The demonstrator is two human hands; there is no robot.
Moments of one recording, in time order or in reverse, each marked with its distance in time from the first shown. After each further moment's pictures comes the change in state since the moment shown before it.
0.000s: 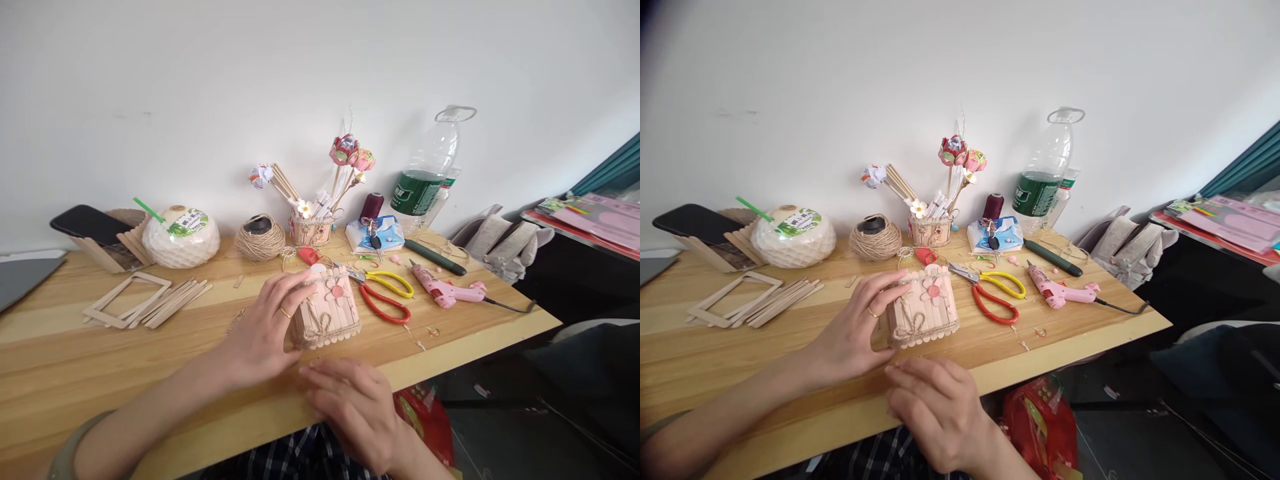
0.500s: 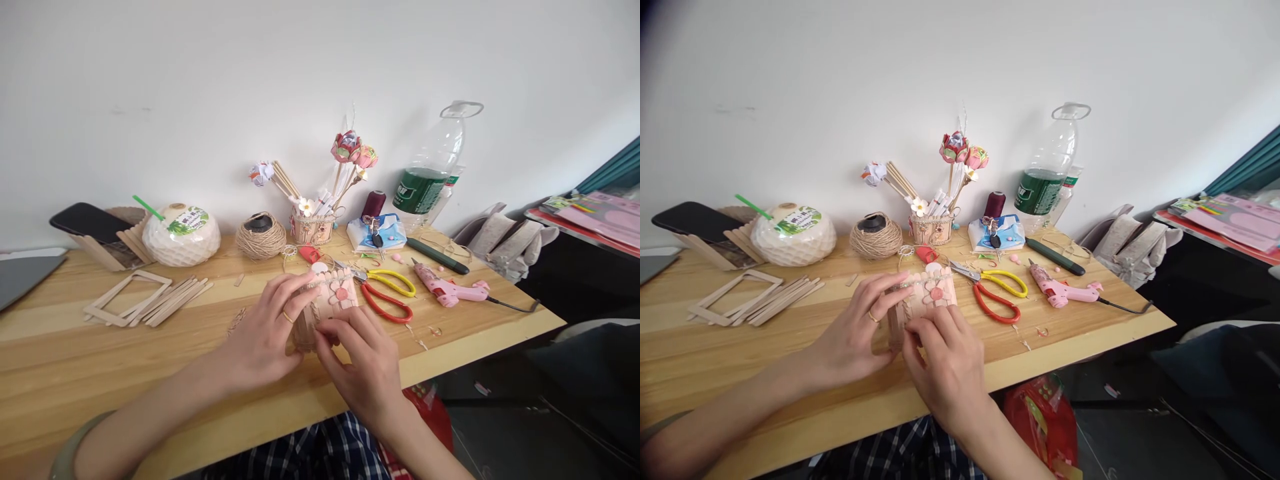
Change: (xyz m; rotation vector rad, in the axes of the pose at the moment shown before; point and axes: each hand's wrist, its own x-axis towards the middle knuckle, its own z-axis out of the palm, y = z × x) left_hand 0.000 0.001 0.003 0.000 0.027 0.049; right_hand 0.036 0.007 0.008 -0.193 0.077 0.422
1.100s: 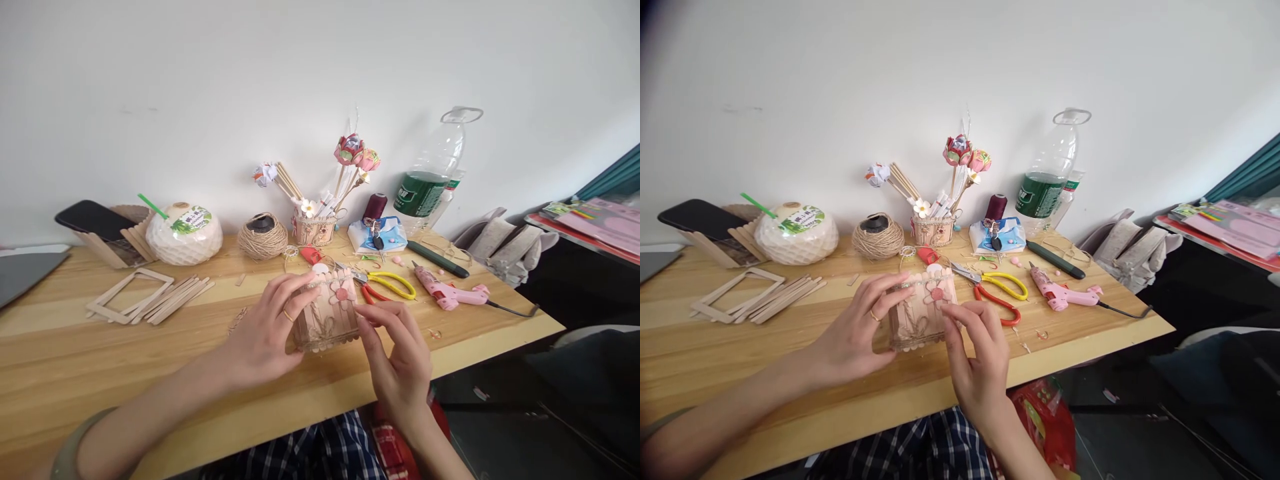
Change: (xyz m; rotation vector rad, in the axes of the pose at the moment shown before) left_hand -0.002 0.000 -0.003 -0.017 -0.029 -0.033; right_hand -0.007 0.019 -0.016 0.163 0.164 0.105
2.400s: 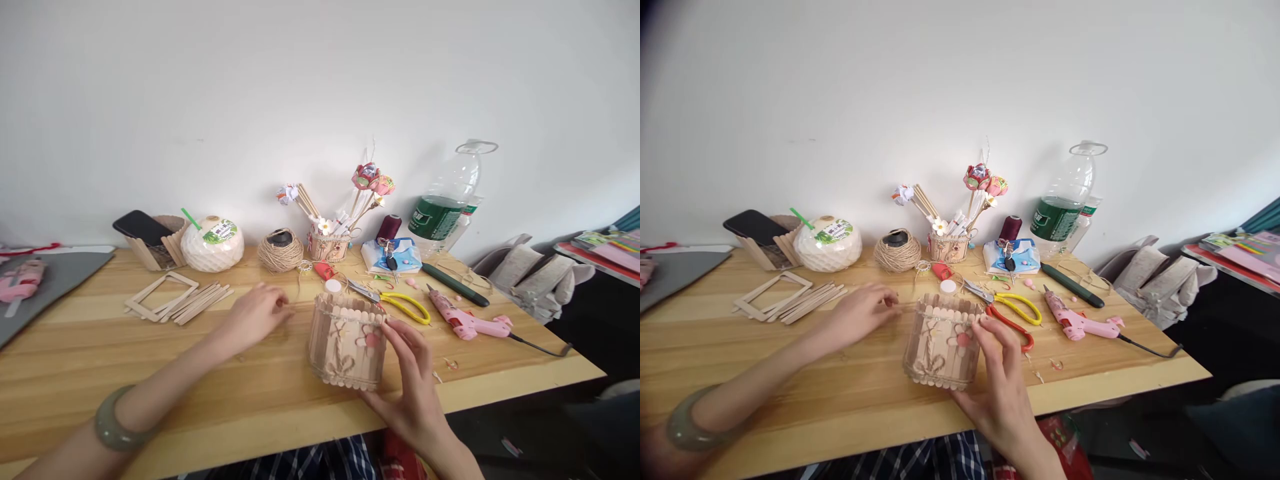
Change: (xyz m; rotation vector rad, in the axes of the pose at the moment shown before) left_hand 0.002 -0.046 -0.016 -0.020 -0.103 -0.593; right_hand -0.020 0.036 -0.020 -0.201 -0.272 -0.159
